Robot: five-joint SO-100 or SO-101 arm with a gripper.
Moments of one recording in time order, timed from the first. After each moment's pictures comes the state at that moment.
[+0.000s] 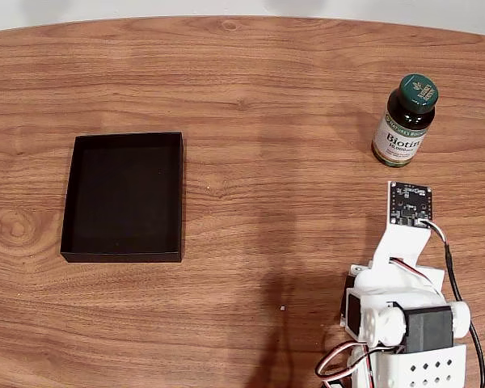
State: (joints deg) arm 2.2 191.4 174.5 76.6 172.4
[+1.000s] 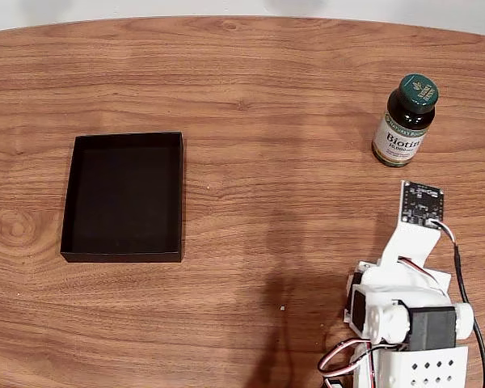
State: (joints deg) arm 6.6 191.3 174.5 74.0 170.5
